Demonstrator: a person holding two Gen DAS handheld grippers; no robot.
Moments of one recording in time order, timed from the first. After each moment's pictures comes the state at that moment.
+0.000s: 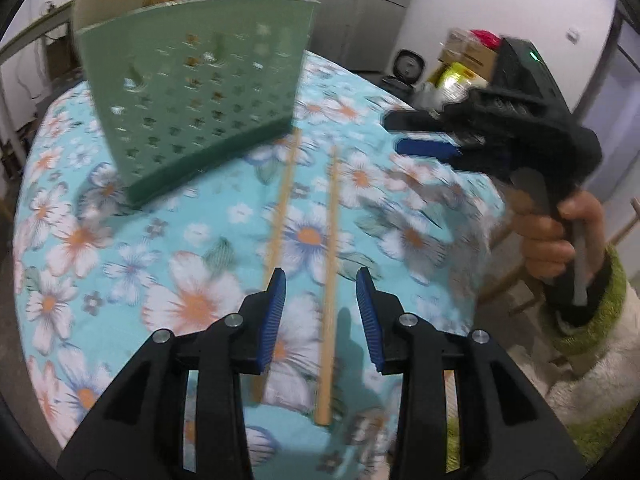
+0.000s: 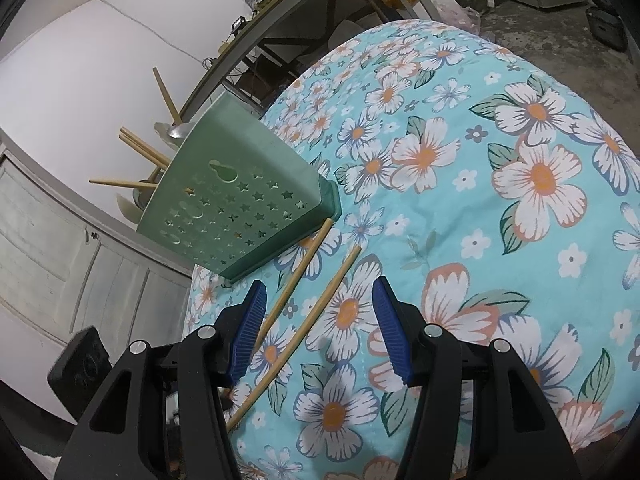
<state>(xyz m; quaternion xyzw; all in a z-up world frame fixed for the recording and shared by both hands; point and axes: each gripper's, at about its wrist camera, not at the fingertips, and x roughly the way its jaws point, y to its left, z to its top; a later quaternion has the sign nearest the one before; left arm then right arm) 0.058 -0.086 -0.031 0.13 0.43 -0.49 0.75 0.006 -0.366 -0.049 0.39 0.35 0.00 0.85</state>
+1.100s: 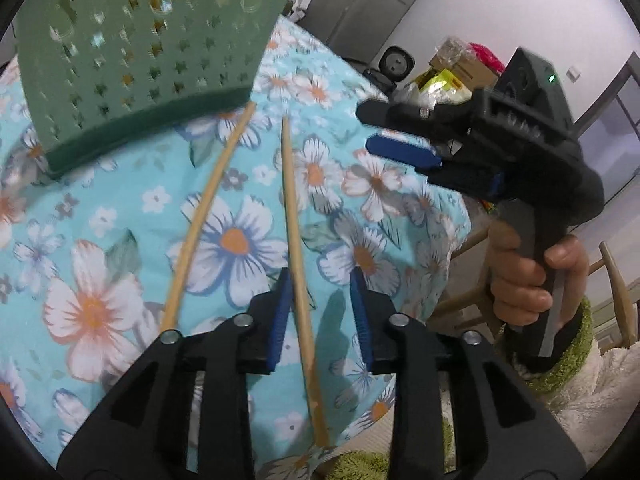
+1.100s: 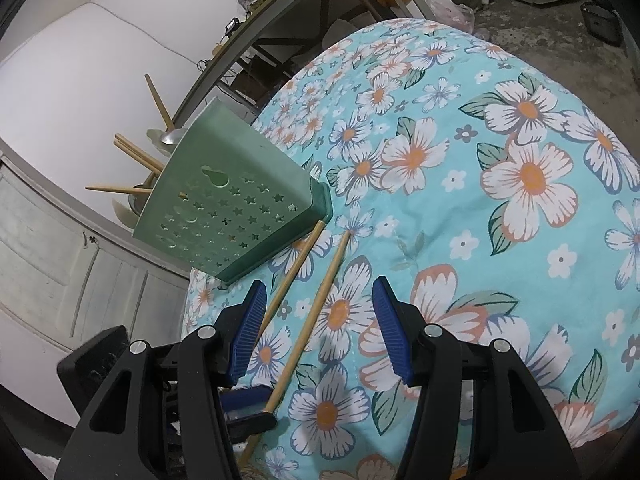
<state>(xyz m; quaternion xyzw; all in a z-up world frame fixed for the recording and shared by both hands) 0.068 -0.125 -0.045 0.05 0.49 -0.51 0.71 0.005 -0.372 -0.050 0.39 0.36 -0.01 0.85</state>
